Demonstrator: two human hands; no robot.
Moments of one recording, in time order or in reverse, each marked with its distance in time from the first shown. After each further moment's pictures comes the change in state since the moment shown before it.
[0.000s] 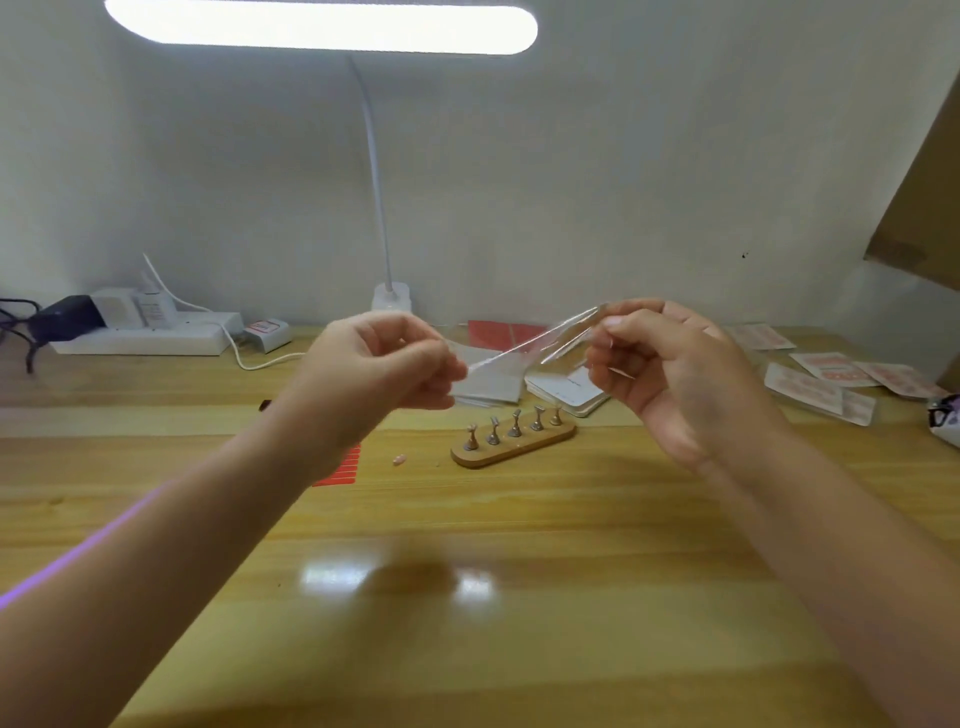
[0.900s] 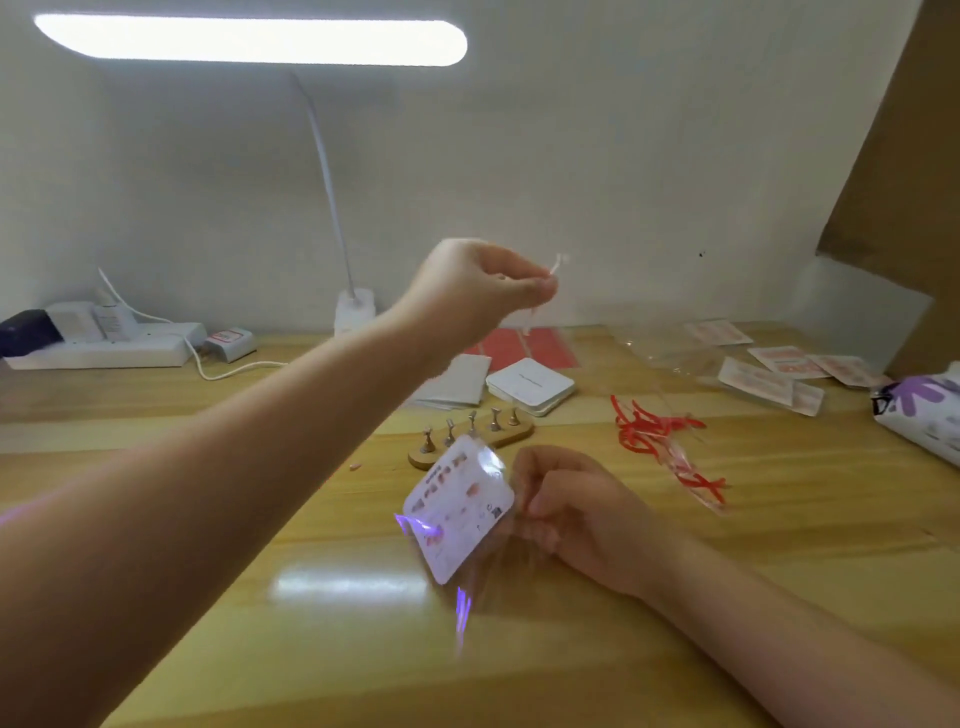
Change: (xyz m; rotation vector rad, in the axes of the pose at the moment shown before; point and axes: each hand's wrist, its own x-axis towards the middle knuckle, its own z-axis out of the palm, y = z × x) left_hand 0.069 0.033 0.087 0.332 -0.030 0.080; right_hand -0.040 0.068 -0.032 0.033 -0.459 0.336
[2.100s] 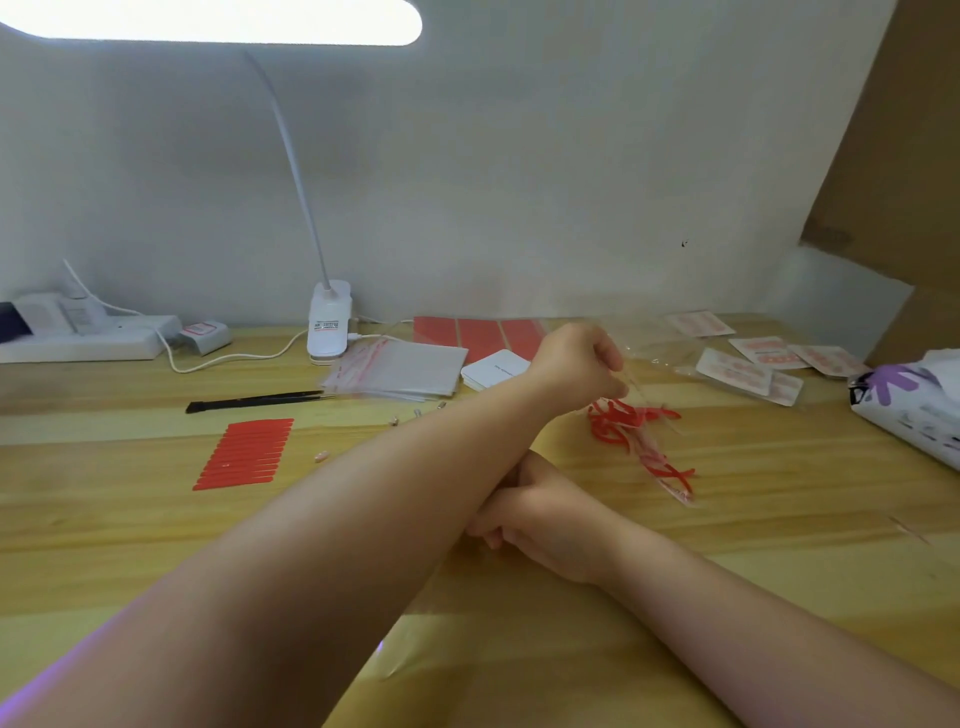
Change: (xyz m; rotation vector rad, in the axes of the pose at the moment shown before) left_hand 0.039 -0.051 0.144 0.159 -0.236 -0.025; right_hand 0.008 0.011 -0.010 -0.378 -0.099 -0.066
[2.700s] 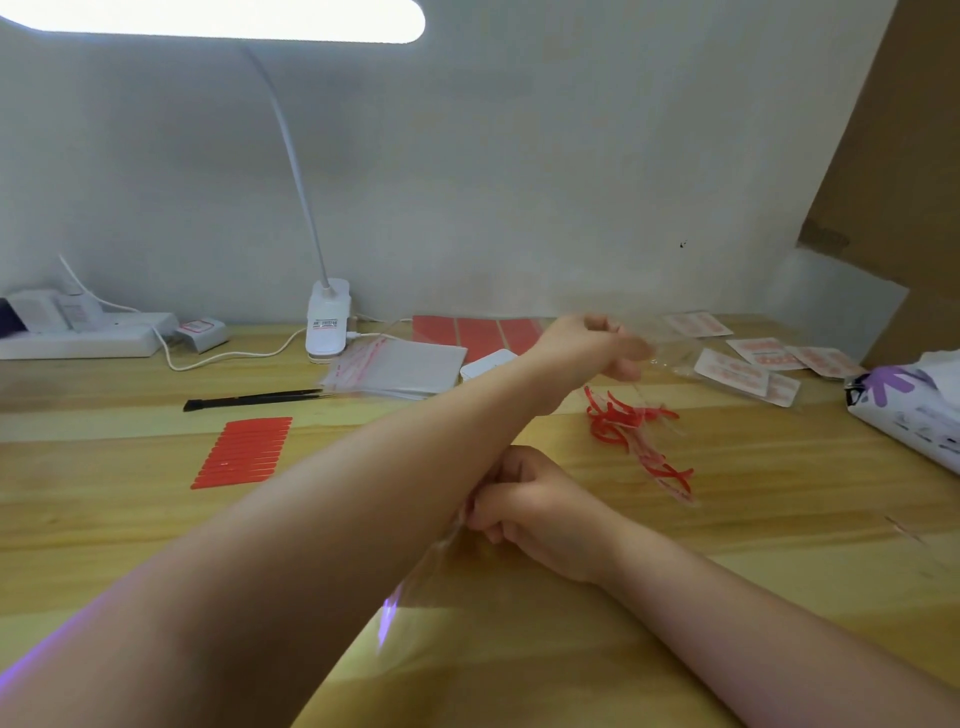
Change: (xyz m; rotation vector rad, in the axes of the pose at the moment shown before) left_hand -0.008 0.016 -0.013 -0.460 -0.176 -0.100; right_hand 0.001 -0.001 0.002 0.010 0.009 0.018
